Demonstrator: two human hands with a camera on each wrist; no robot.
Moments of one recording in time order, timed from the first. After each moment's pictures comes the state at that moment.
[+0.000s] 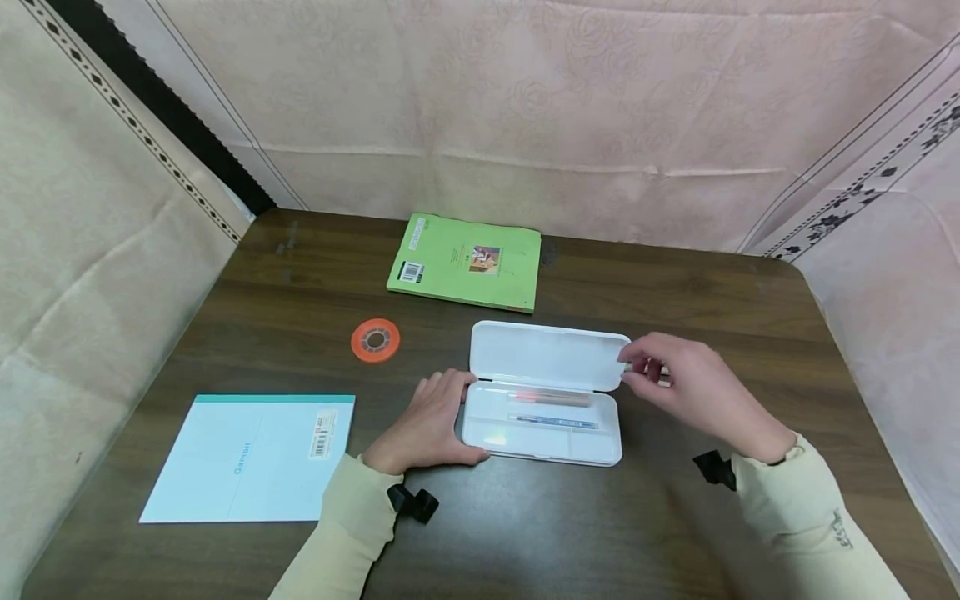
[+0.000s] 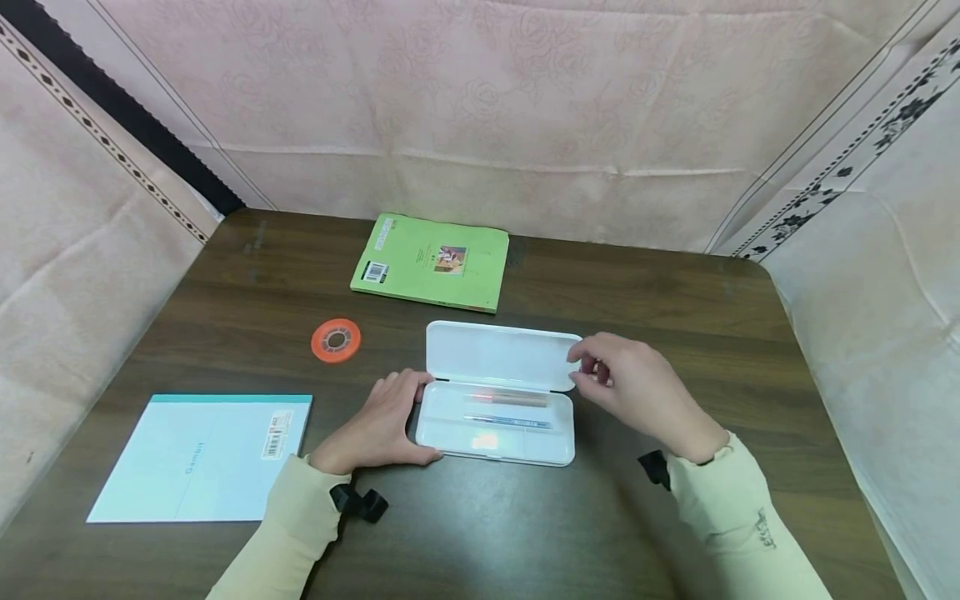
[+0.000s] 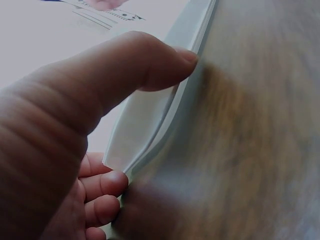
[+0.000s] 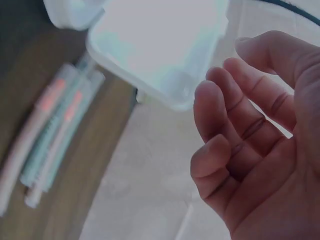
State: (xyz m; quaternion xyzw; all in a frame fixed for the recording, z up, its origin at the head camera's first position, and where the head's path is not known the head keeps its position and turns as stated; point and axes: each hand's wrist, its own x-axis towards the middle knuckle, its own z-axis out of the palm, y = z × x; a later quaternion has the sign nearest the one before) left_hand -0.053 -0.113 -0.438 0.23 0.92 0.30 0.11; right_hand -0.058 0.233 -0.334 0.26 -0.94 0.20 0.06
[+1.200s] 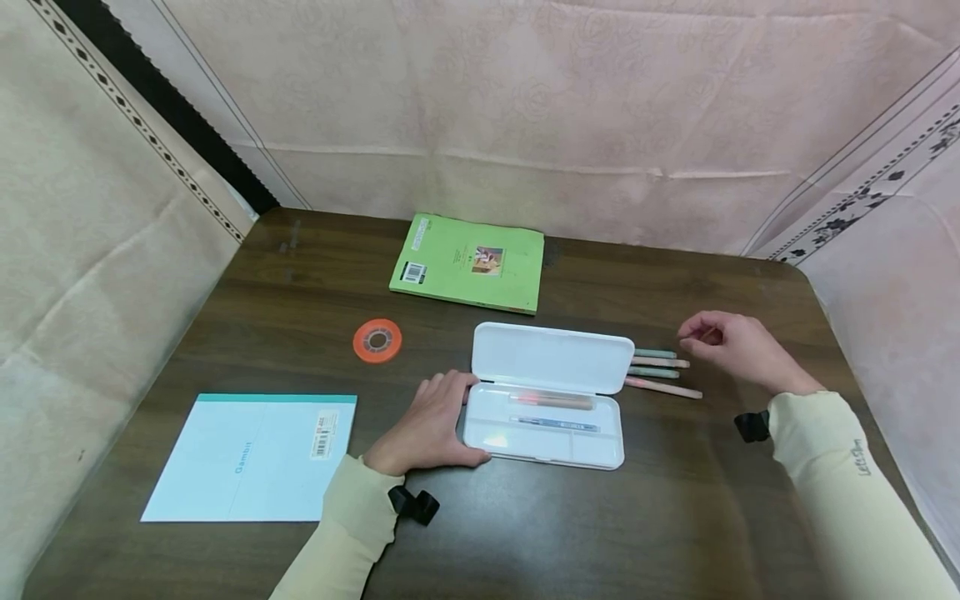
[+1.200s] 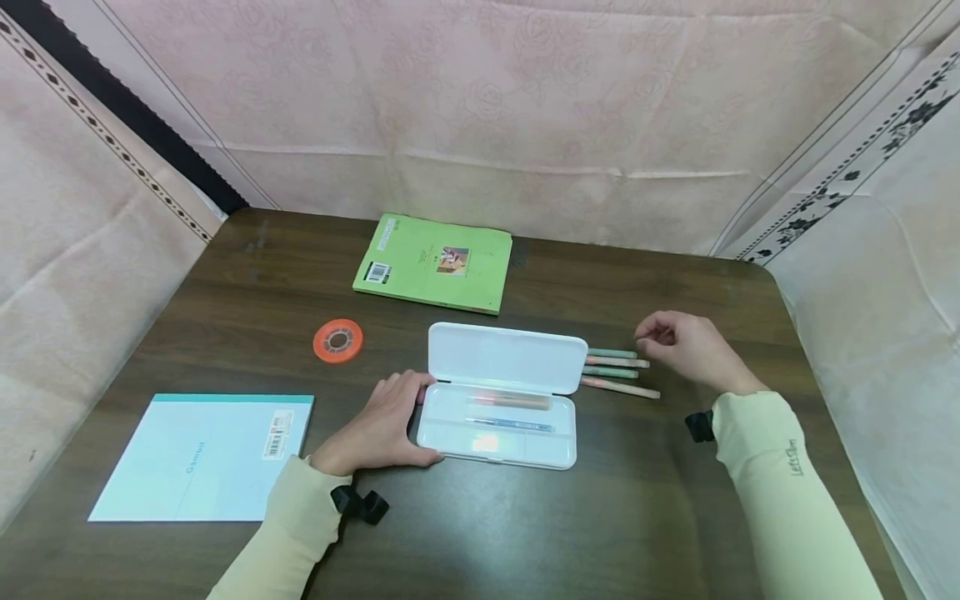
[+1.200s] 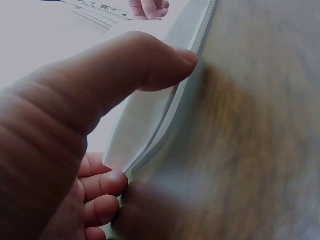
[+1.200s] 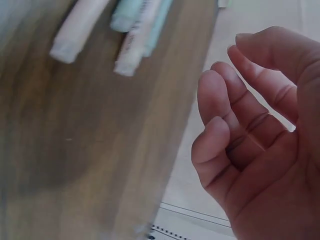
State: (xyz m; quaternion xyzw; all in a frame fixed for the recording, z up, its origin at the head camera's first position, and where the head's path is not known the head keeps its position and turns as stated) left_hand -0.053 -0.112 -0.438 0.23 0.92 0.29 0.11; right_hand -0.122 0.324 -0.361 0.13 -0.97 0.21 -0.07
